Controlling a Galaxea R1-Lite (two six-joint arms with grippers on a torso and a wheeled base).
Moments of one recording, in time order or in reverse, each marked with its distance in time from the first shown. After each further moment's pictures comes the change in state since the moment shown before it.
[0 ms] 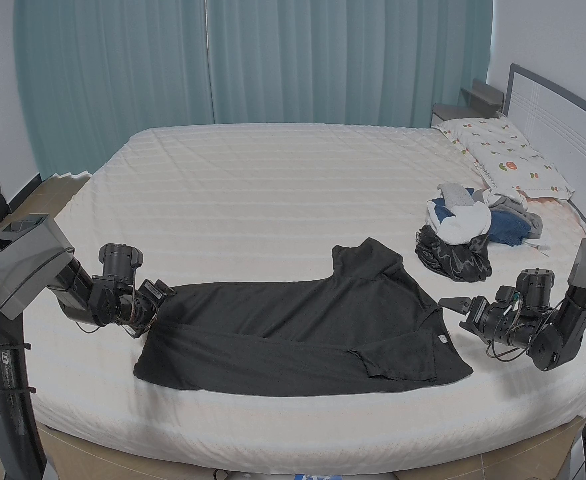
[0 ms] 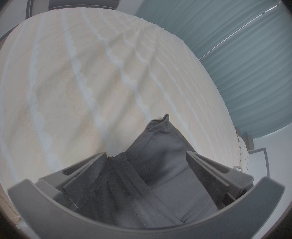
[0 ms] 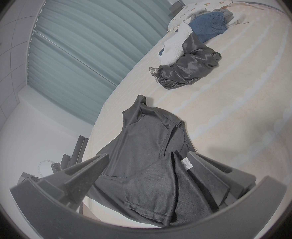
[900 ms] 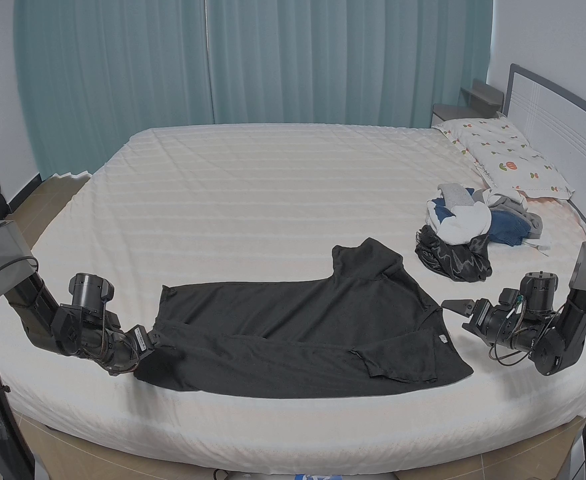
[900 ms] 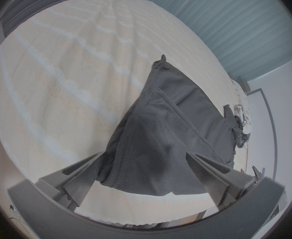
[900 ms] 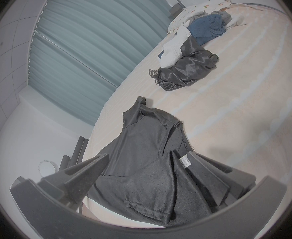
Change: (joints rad) left arm 0.055 -0.194 0.374 0.020 -0.293 0.433; right arm -0.009 0.000 0.043 -0.057 0.002 -0.002
